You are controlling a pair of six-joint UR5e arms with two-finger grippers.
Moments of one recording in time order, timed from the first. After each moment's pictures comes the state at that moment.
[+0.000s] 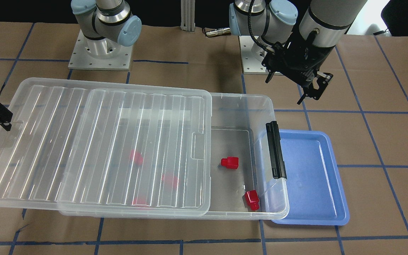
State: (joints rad) left arm -1.56 -1.58 -1.55 -1.62 1.55 0.79; right arm 1.03 -1.46 1.83 -2.02 -1.59 -0.62
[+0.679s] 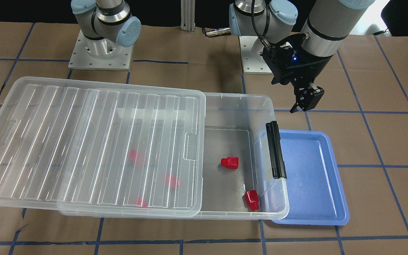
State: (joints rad) left arm -1.55 -1.58 -1.60 -1.56 1.55 1.27; right arm 1.05 -1.51 1.77 -1.96 -1.59 -0.55
